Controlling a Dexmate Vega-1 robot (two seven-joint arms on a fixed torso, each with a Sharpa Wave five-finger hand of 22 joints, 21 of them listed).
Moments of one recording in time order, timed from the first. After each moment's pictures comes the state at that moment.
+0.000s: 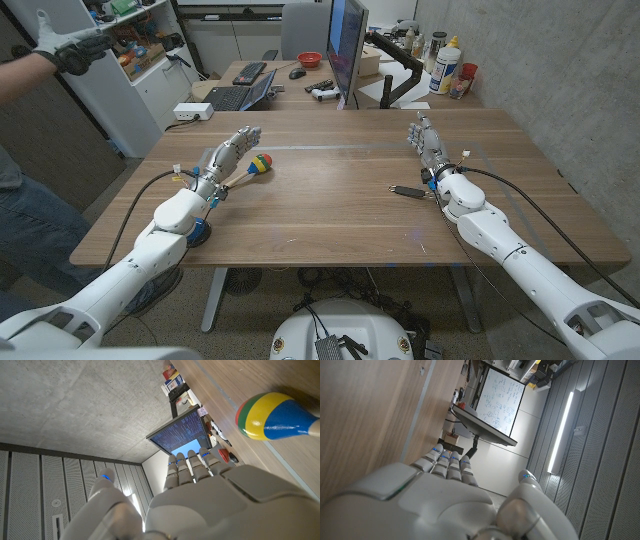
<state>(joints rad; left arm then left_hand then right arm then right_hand) 0.88 0.67 0.35 -1.19 -0.53 -0.61 -0.22 0.17 -0.12 0.25 -0.11 0.56 0.16 0.09 0.21 0.18 0.15 0.02 0.21 0.18 0.10 0.00 0.20 0.18 0.02 -0.03 0.31 0.17 -0.87 -0.52 -0.39 -1.47 0.58 0.16 -0.15 0.11 -0.06 0.18 0.00 0.54 0.10 0.12 0.19 0.18 0.09 0.14 0.21 0.18 0.04 0.07 0.18 0.18 0.09 -0.04 0.20 0.18</state>
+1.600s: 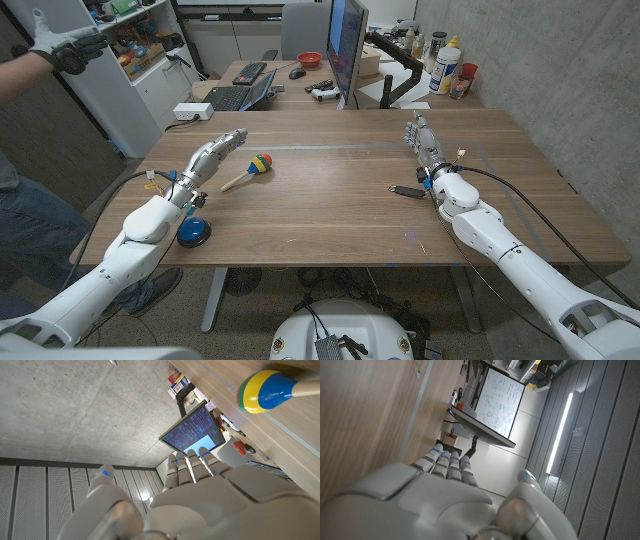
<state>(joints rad) 0.95 0.75 0.30 -1.15 -0.53 -0.81 -0.30 0.20 -0.12 0.25 -0.13 0.57 0.18 0.08 0.21 0.18 0.17 0.03 0.21 0.19 0.12 0.01 0.20 0.18 0.04 -0.03 0.30 0.17 -0.86 -0.50 -0.40 -1.47 0.56 0.16 -0.18 0.11 -0.05 0.17 -0.01 0.55 0.10 0.12 0.19 0.18 0.09 0.14 0.21 0.18 0.05 0.07 0.18 0.18 0.09 -0.04 0.20 0.18</state>
